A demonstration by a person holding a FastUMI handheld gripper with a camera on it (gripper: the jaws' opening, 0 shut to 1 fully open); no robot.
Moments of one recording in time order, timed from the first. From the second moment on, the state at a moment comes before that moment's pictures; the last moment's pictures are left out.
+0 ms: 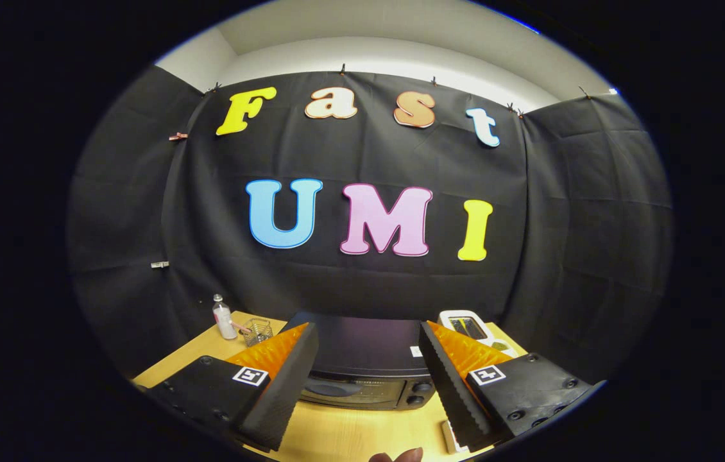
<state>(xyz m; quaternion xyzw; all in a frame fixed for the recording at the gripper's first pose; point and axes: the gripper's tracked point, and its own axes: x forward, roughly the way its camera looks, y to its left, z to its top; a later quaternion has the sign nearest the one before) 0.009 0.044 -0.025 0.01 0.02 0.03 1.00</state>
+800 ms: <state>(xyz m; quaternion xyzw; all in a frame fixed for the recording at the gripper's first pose) 0.084 0.120 -0.142 -0.01 0.10 0.05 0.99</state>
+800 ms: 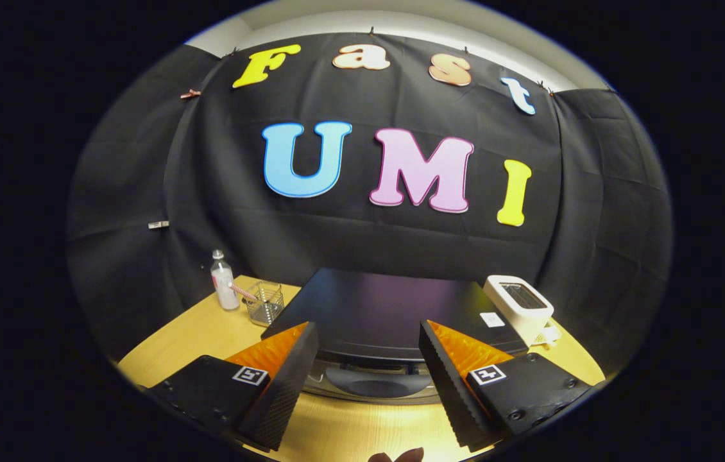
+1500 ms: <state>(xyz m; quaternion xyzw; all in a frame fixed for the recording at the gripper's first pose) 0.096 0.108 -0.201 0.03 0.18 0.02 0.98</state>
